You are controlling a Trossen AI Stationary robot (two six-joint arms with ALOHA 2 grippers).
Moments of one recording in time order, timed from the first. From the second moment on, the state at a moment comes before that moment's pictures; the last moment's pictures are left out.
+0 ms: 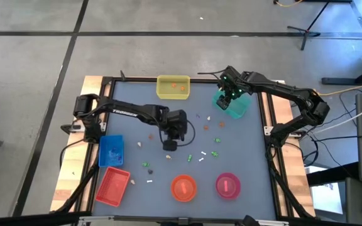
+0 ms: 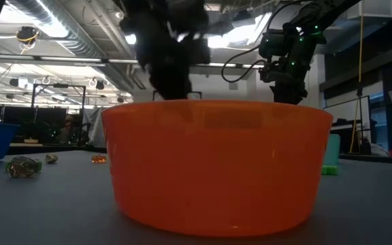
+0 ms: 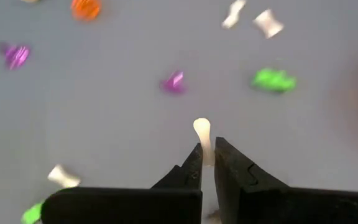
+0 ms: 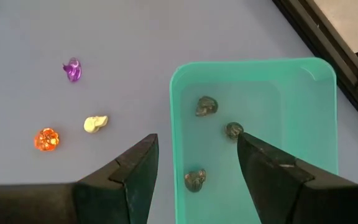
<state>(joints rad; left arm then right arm) 0.05 1.81 1.29 -0.55 0.12 0.08 -0.63 1.47 1.10 -0.80 -0.02 -0.01</state>
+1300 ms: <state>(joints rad) -0.46 1.81 1.33 -0.29 -0.11 -0.17 -0.63 1.47 1.10 -0.70 -0.14 0.11</state>
